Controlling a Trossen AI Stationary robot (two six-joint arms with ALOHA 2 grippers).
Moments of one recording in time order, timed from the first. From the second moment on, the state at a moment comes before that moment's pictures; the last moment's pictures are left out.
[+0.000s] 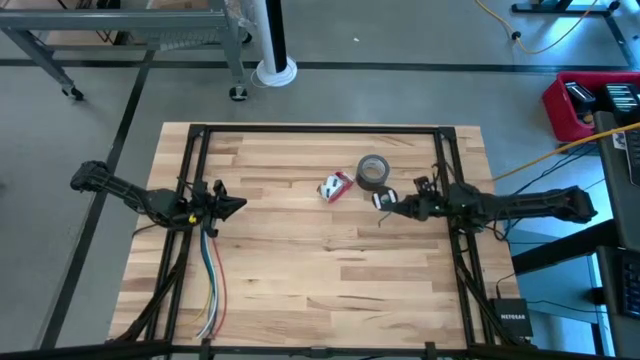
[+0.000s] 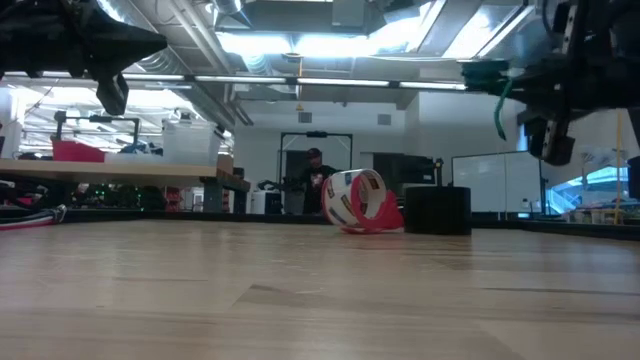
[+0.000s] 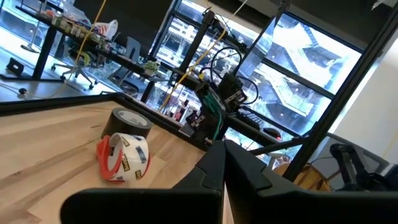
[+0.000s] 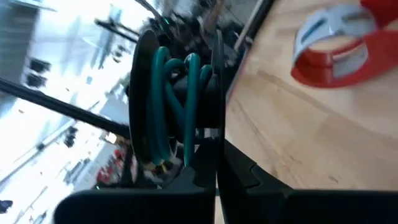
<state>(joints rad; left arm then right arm) -0.37 0.25 0.01 0.43 -0.56 -0.40 -0.03 0.40 0.03 0.36 -0.04 1.12</state>
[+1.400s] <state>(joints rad) -0.37 0.25 0.01 0.43 -0.57 -0.40 -0.03 1.58 0.30 0.96 -0.20 1.10</state>
